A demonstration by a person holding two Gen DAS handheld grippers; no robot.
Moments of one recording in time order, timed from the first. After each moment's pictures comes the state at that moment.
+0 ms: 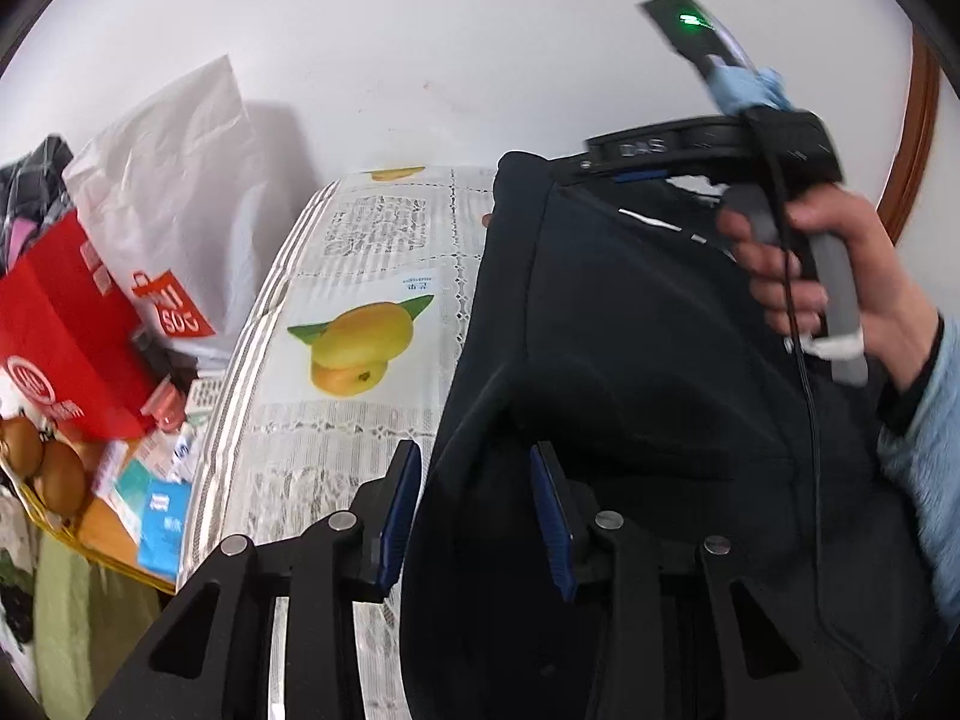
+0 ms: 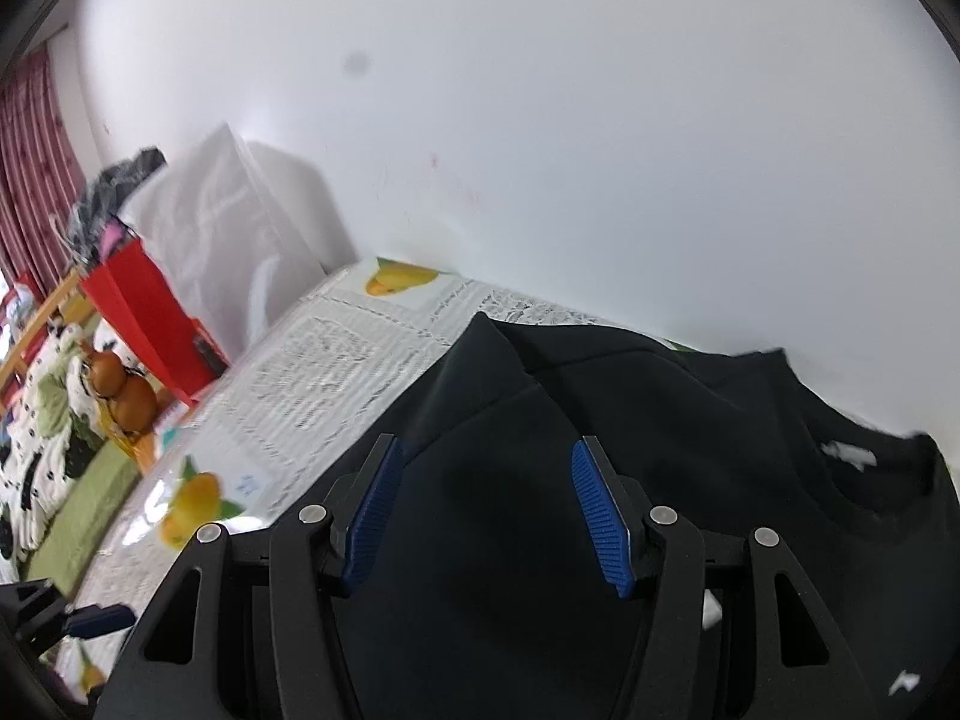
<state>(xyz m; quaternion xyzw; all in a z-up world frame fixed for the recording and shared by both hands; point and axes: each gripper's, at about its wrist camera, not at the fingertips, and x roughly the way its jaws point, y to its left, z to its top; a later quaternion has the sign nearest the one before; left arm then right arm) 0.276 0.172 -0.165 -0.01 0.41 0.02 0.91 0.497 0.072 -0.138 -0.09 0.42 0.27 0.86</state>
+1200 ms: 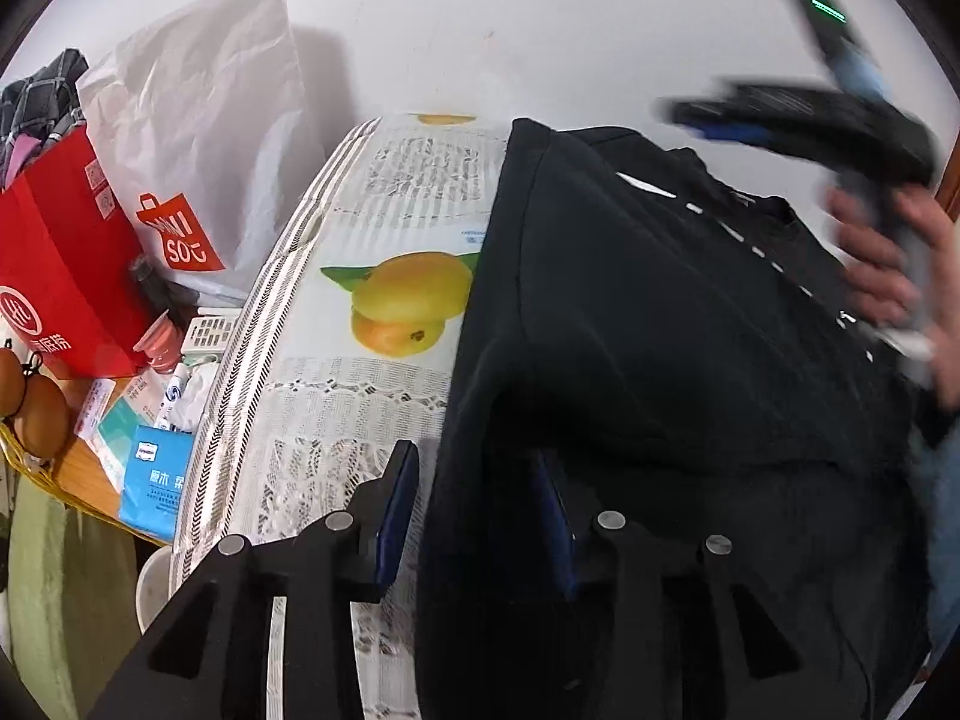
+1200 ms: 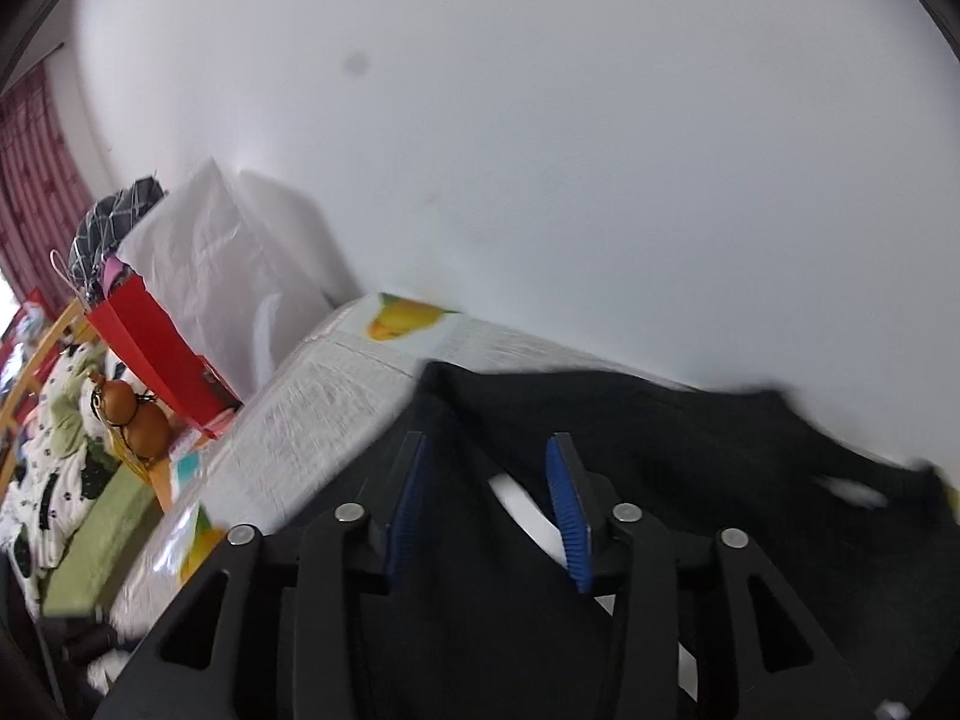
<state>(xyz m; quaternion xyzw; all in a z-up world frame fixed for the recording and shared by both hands) 0.282 0.206 -0.176 -0.08 0.45 0.03 0.89 0.508 0.061 -0.111 -0.07 0.42 0.27 0.86</state>
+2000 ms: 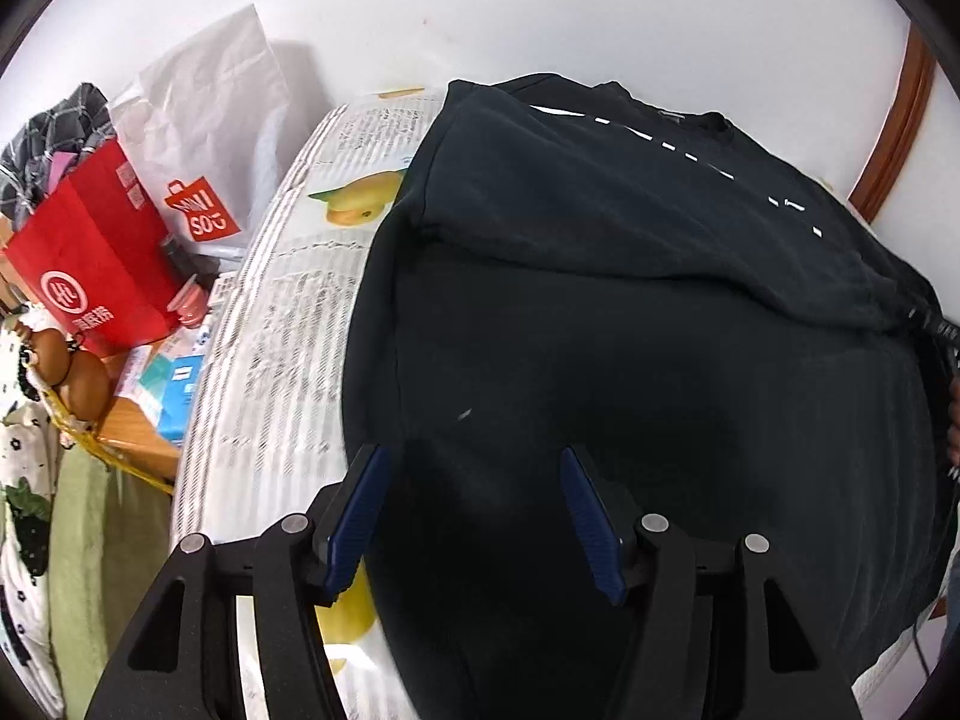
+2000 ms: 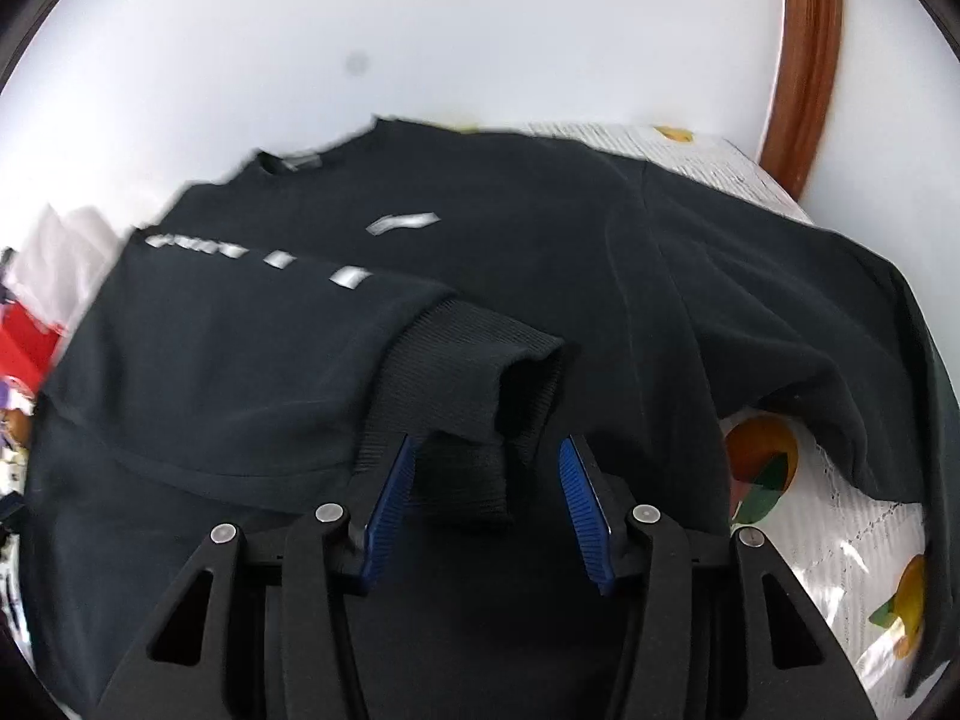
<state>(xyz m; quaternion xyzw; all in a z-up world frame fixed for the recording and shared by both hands) 0.189 0.147 -0.162 -0.02 0.48 0.03 0.88 0.301 -0.281 -0.143 0.03 0.46 0.02 0.88</state>
